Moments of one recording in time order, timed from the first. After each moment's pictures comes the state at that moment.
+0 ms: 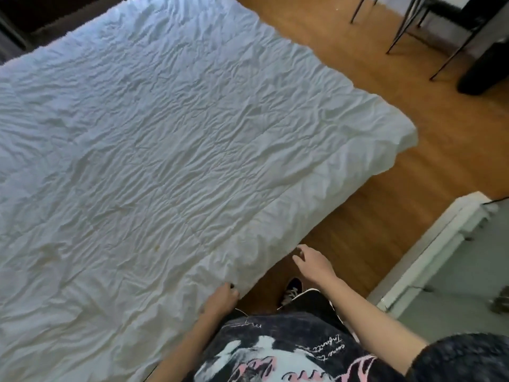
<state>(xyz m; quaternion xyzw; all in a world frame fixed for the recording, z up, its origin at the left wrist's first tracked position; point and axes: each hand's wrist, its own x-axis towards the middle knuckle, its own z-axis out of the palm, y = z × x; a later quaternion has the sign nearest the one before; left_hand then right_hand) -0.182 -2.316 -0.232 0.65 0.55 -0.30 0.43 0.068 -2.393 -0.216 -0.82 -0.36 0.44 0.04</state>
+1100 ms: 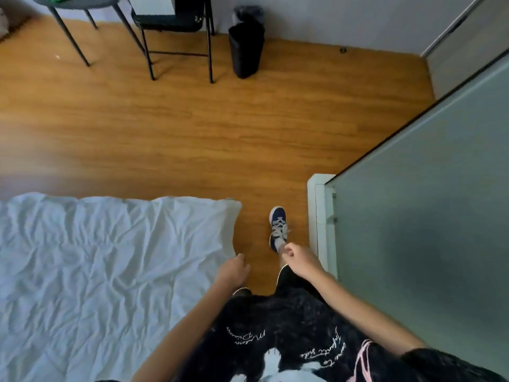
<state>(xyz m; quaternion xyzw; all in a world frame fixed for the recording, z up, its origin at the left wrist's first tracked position) 0.683 -2.238 -0.241 0.84 0.15 -0.44 0.28 0.738 -2.430 -0.218 -0.88 0.04 0.45 0.17</state>
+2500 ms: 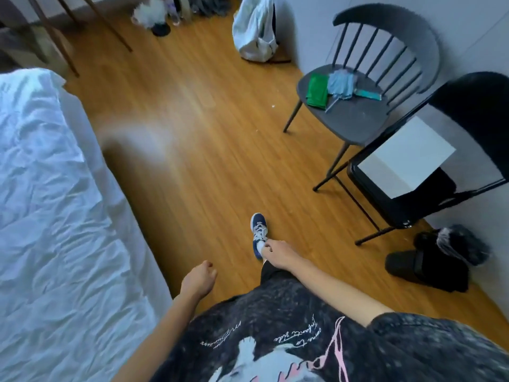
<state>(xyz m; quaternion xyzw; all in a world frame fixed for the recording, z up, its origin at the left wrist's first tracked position) 1.101 -1.640 -0.256 0.64 0.61 -0.22 0.41 1.346 -1.676 -0.238 -0.73 -0.47 0.49 -0.09</state>
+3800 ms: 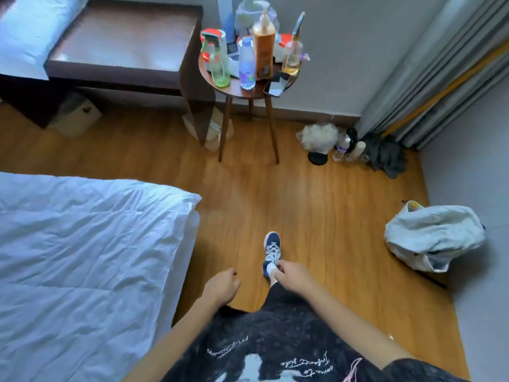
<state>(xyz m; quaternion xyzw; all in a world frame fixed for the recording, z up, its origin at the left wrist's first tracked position) 0.975 -0.714 -0.223 0.51 0.74 -0.07 0.43 1.176 -0.635 -0.208 -0.55 -0.70 0.40 -0.21</state>
